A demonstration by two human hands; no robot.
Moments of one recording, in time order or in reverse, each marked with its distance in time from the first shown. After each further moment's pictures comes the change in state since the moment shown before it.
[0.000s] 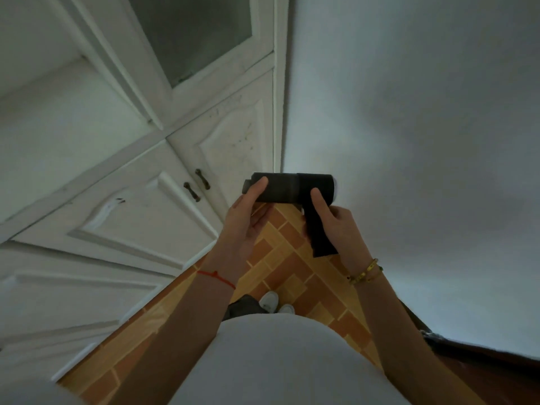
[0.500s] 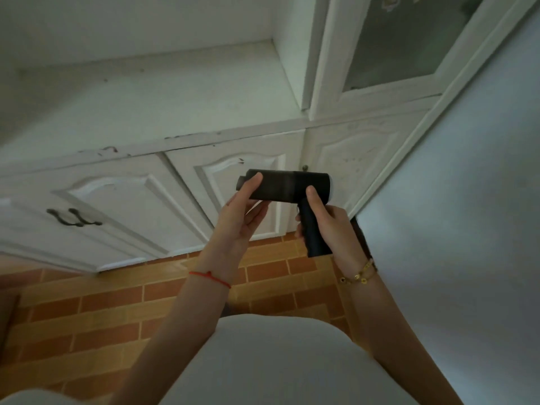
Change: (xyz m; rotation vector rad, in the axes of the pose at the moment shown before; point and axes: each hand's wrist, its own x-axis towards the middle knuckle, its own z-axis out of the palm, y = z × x) left_hand -0.079 0.056 -0.156 -0.277 0.349 0.300; right_hand -0.036 -0.047 0.165 -0.115 -0.517 -0.144
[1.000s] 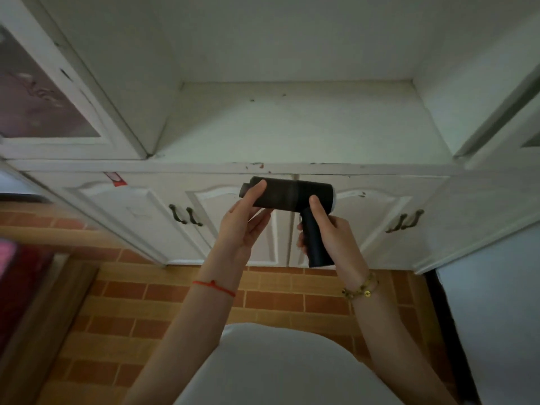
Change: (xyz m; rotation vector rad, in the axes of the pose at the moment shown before) left_hand 0.005 0.151 -0.227 -0.047 0.161 0.165; right_hand 0.011 -0.039 0.276 0.030 -0.216 -0.020
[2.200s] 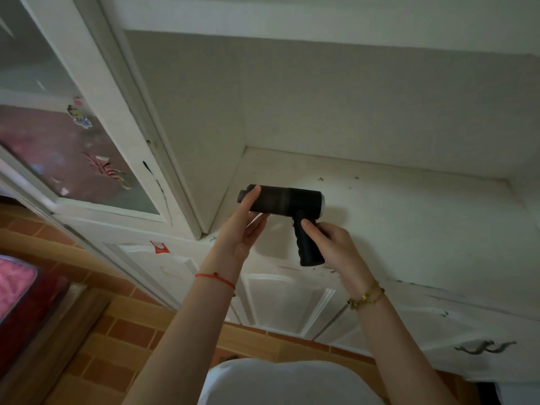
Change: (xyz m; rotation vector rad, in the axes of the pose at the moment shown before) left_hand 0.186 0.164 -0.068 -0.158 0.121 0.041; right_hand 0.187 -0.104 0.147 -0.310 -0.176 -0.173
